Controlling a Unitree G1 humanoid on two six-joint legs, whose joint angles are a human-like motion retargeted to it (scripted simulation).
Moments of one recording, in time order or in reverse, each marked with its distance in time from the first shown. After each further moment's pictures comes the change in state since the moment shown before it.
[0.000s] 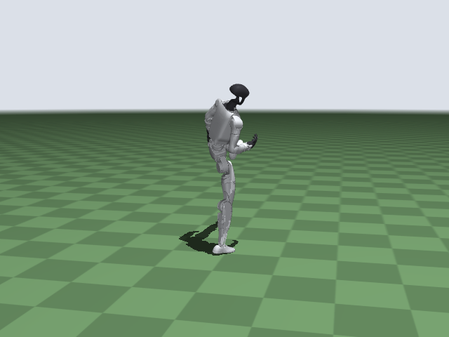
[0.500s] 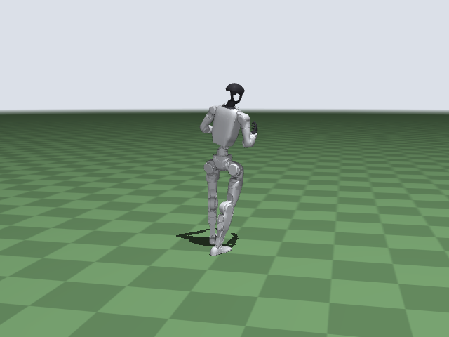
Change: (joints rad) left arm -0.113 0.062 -0.059 -0.923 -0.012 -0.058 0.128; right arm -0.101 -0.006 -0.040 -0.163 -0.022 -0.064 -0.153; waist -0.138 0.406 -0.342; left_leg 0.543 -0.365 0.109 -0.243 -0.203 0.000; right_leg -0.051 0.831 -0.512 -0.141 -0.179 -0.250
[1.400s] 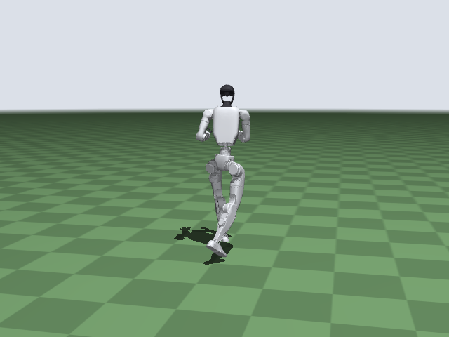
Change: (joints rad) left arm 0.144 -0.215 0.046 -0.490 -0.591 -0.224 0.020; right arm -0.351 0.278 0.242 -0.030 -0.251 -0.095 -0.184; waist 0.653 -0.264 0.085; left_leg -0.196 -0.092 0.241 -0.050 0.006 0.113; right_leg 0.068 -0.237 0.120 0.365 0.083 0.018
